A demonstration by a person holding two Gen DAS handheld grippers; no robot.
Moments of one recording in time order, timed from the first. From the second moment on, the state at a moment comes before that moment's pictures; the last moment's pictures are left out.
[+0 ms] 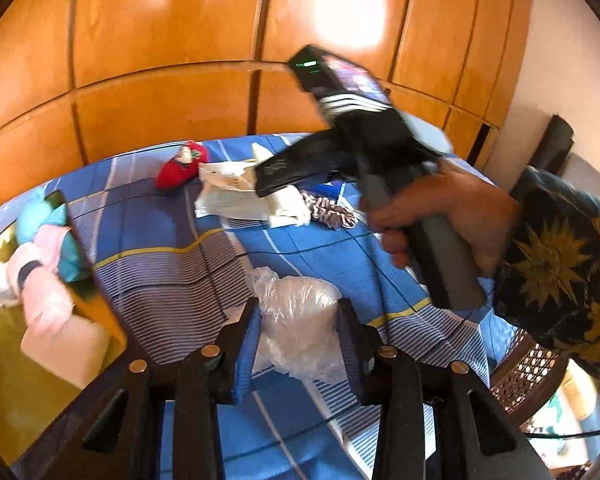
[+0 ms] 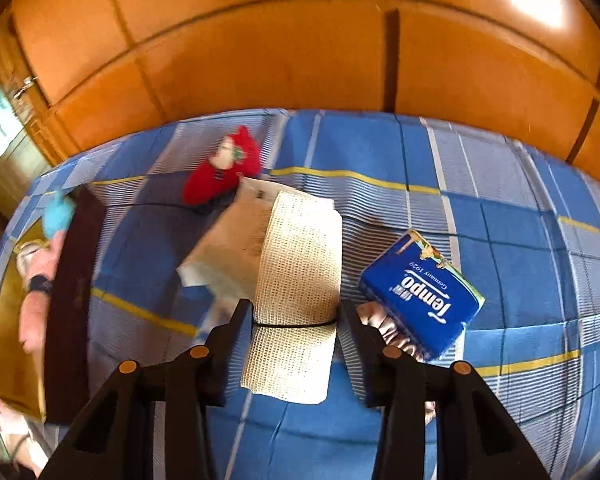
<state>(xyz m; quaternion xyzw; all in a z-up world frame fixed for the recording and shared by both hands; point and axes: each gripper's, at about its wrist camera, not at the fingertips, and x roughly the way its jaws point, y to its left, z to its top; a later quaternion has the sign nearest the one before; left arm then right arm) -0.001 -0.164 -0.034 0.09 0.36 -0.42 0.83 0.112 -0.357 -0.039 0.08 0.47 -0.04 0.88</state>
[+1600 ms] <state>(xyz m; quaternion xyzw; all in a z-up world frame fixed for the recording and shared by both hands) 0.107 0.079 -0.009 -0.17 0.42 -0.14 0.88 0.047 -0.306 -0.078 -0.06 0.51 0.05 0.86</state>
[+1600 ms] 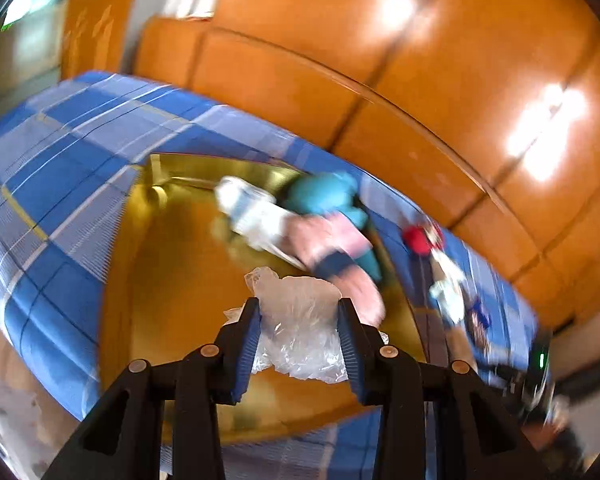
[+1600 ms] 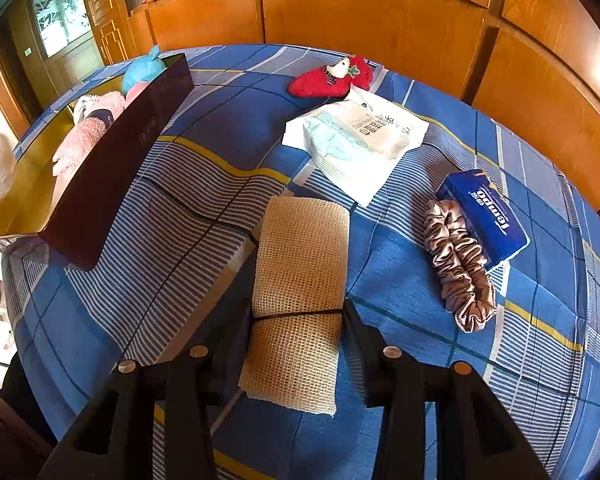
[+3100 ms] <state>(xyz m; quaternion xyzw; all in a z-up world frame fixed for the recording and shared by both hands) 0.050 0.034 -0.014 -0.03 0.38 -0.07 0.92 0.050 -0.301 -0.077 -0.06 0.51 0.04 0.86</state>
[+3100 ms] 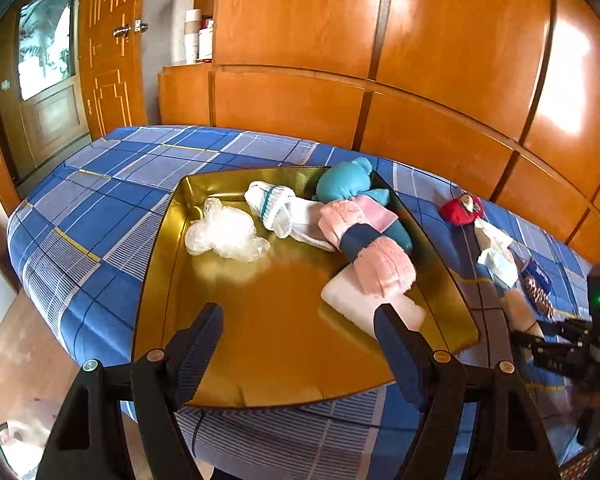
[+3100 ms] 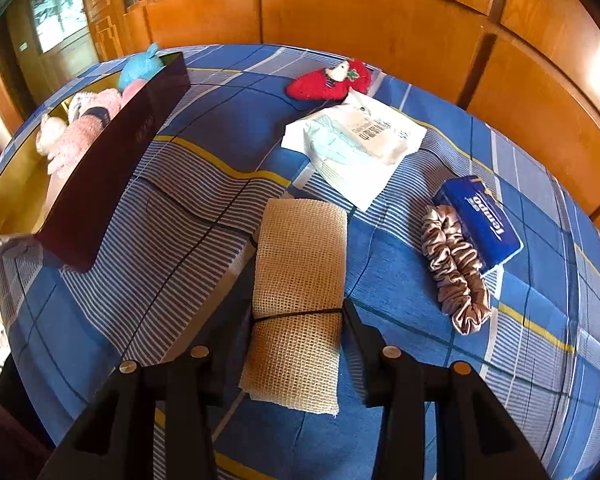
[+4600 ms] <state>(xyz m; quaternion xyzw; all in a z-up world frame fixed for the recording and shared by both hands) 0.038 0.115 -0.022 -0.09 0.38 0.01 0.92 0.145 -0.052 -0.053 -0.03 0.50 0.21 0.84</state>
